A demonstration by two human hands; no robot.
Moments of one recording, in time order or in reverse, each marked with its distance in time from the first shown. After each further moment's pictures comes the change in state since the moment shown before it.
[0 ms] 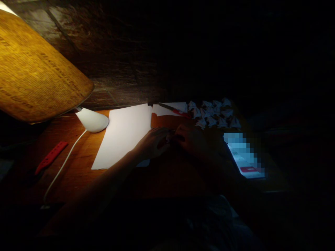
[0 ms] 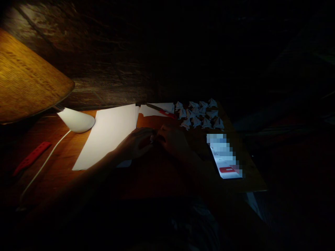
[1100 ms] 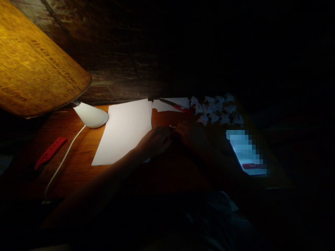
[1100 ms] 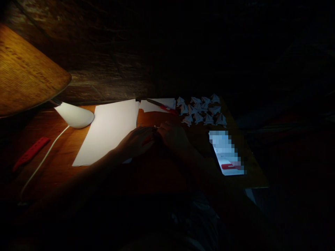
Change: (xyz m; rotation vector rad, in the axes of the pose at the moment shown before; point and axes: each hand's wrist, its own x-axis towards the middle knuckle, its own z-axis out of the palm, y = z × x) left_hand -0.001 0.006 0.007 0.079 -0.037 -0.039; right_hand 0.003 -0.010 -0.002 -0.291 -0.108 -0.033
